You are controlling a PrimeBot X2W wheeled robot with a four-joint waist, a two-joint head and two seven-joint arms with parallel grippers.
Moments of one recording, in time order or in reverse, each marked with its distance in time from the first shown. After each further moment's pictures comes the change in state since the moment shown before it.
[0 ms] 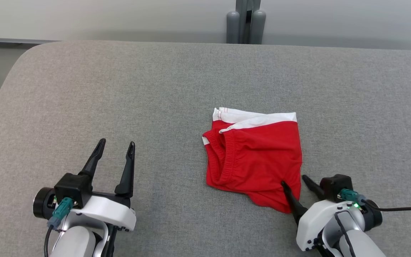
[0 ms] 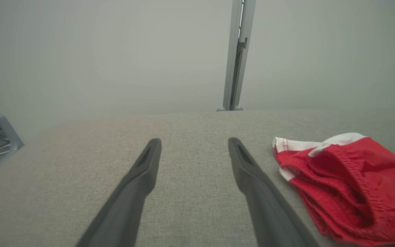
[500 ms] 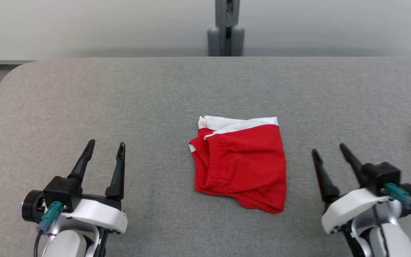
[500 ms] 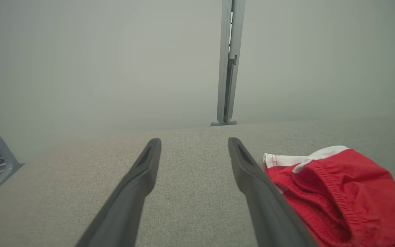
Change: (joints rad) left arm 0.027 0.038 0.027 -0.052 0.002 0.009 0.016; right arm 0.089 -0.001 -0.197 -0.333 -0.074 0.000 -0.068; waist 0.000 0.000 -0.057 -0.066
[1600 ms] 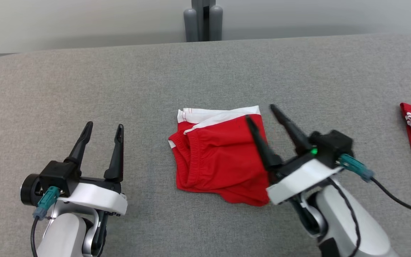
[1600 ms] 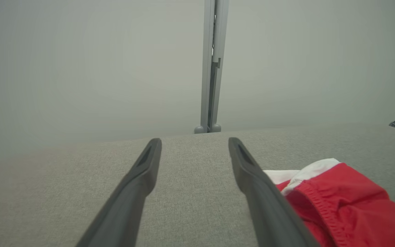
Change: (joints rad) left arm -0.083 -0.044 0.028 0.050 0.015 -0.031 -0.029; right arm -0.314 0.006 0.448 0.197 0.312 0.000 -0.200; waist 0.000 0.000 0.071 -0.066
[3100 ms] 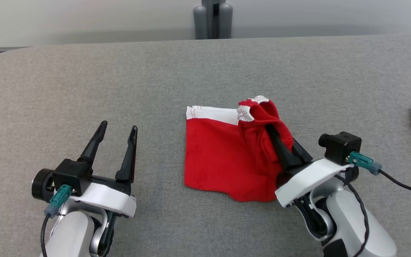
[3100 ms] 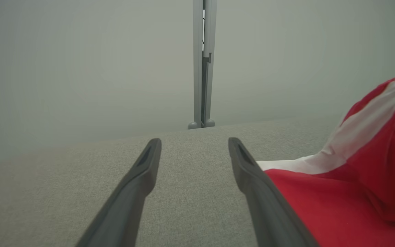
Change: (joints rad) left arm -0.009 0.012 -0.050 0.003 0.007 -0.020 0.000; right arm 0.088 0.000 -0.129 -0.043 0.083 0.000 0.151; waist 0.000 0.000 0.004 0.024
